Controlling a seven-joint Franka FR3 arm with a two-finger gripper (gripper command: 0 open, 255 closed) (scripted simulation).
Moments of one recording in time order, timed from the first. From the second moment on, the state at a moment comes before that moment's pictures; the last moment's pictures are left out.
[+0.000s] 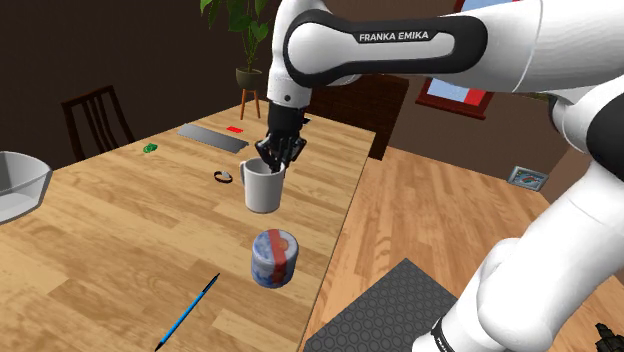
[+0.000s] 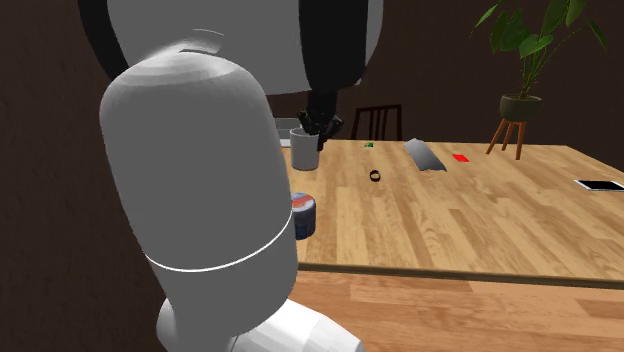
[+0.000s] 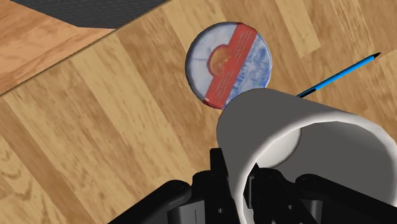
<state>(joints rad) 0.15 -0.10 0.26 -1.90 0.11 1.78 0.31</state>
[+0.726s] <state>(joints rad) 0.17 -0.23 0.27 -2.11 0.15 1.85 0.31</state>
